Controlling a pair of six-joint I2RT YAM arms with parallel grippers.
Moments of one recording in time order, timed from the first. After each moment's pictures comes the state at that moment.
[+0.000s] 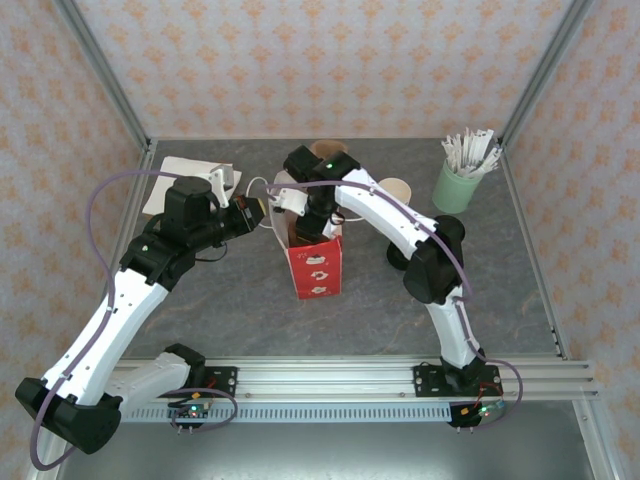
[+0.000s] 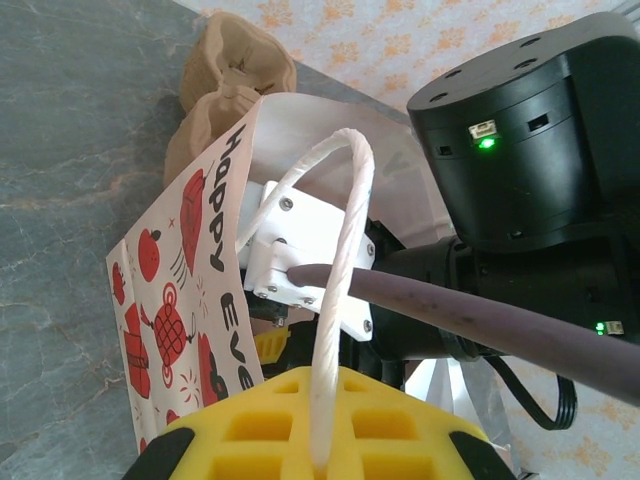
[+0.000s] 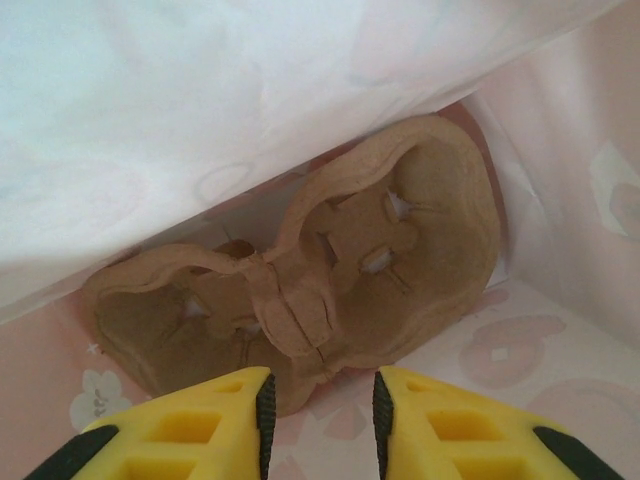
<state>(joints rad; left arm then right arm) -0.37 1.00 1.12 -0.62 0.21 -0.72 0.77 2.15 2.16 -1.33 -0.12 -0.49</state>
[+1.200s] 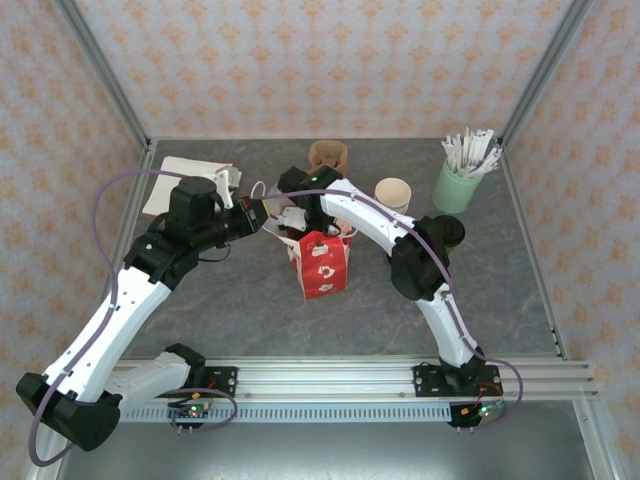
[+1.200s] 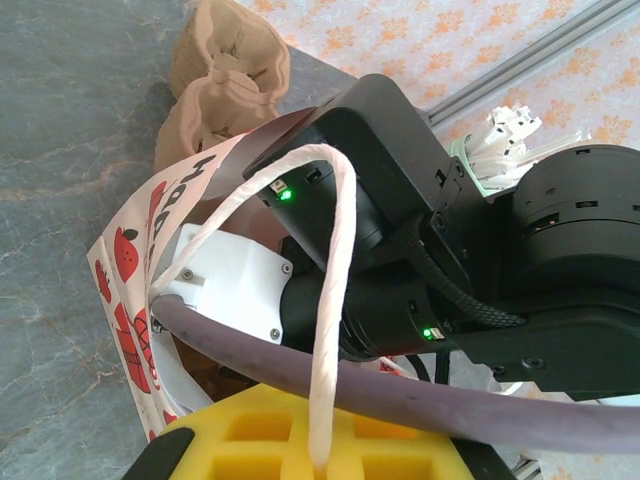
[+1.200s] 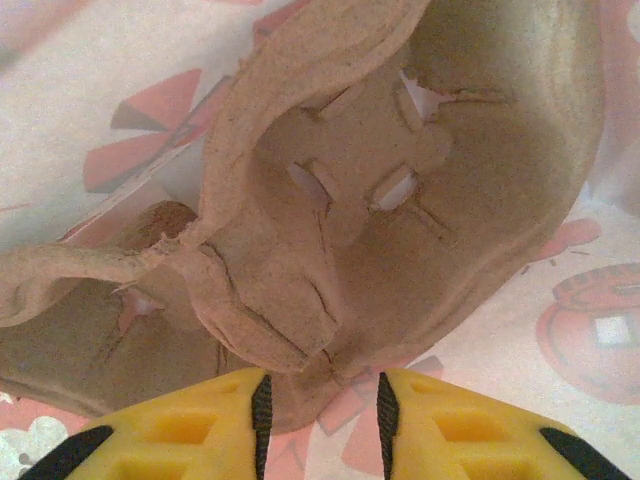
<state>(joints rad) -0.39 1.02 1.12 -0.62 0.21 -0.72 0.79 2.25 2.10 -1.35 0.01 -0.47</state>
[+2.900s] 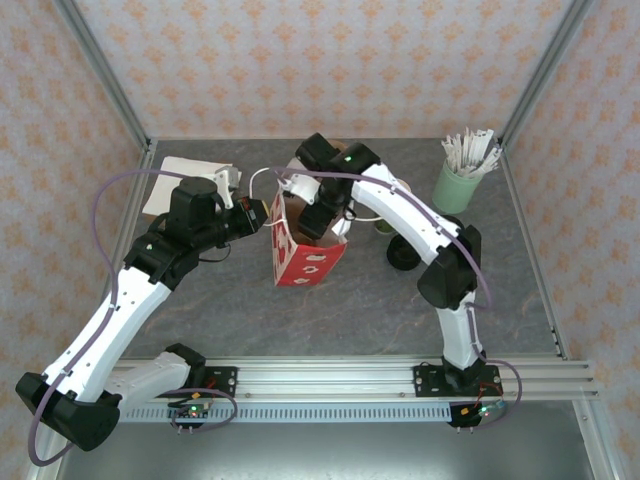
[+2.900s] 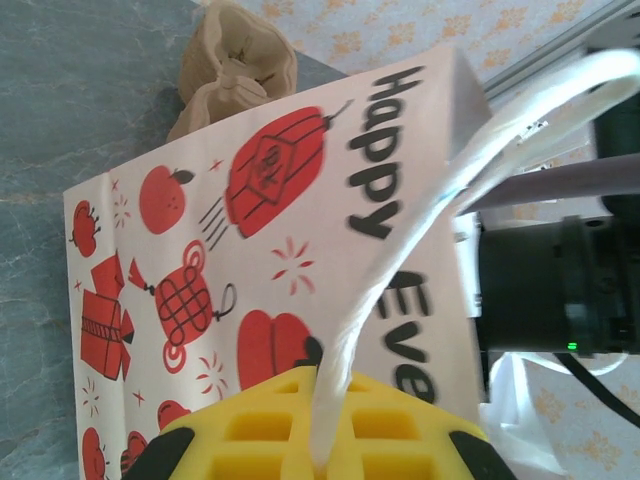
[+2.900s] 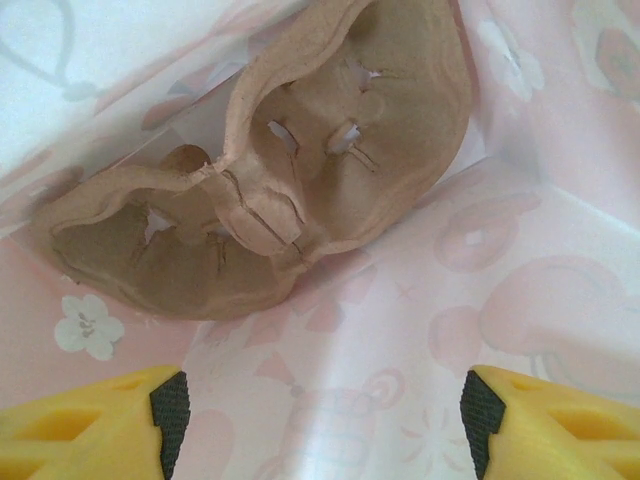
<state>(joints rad) -0.40 1.02 1.12 -0.62 0.18 -0.72 0.74 2.03 2.14 -1.33 -0.11 -0.37</state>
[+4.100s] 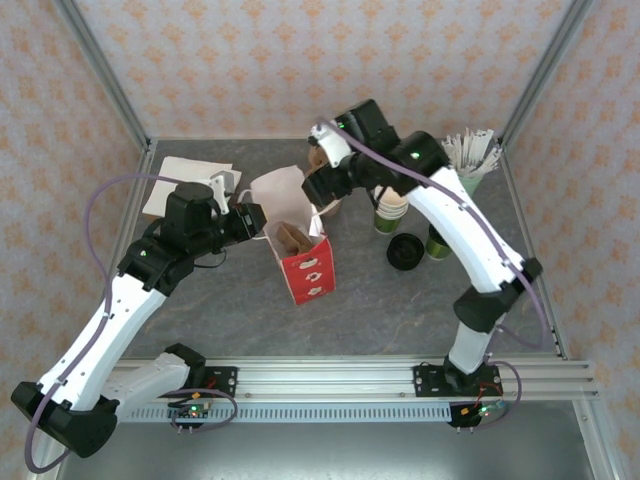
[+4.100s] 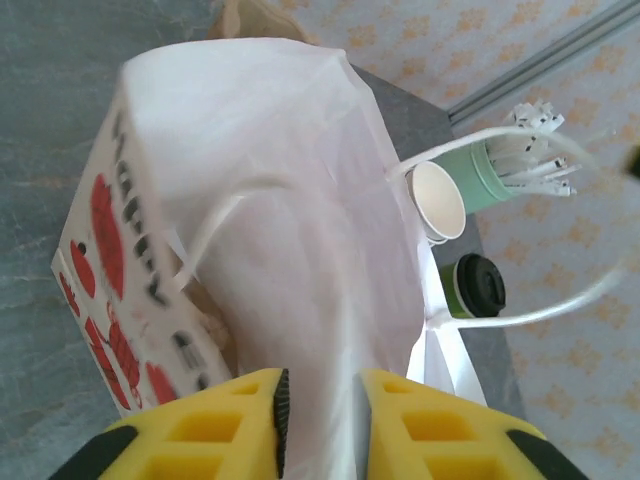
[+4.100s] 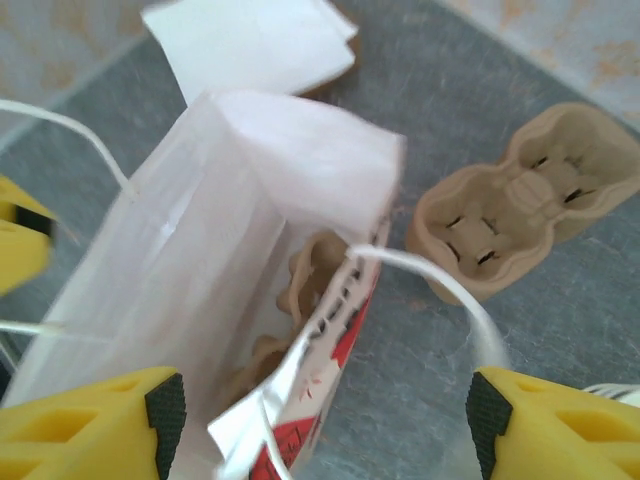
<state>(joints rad) -0.40 0.97 1.12 -0.68 0.17 -0.72 0.73 1.72 2.19 -1.23 -0.10 0.02</state>
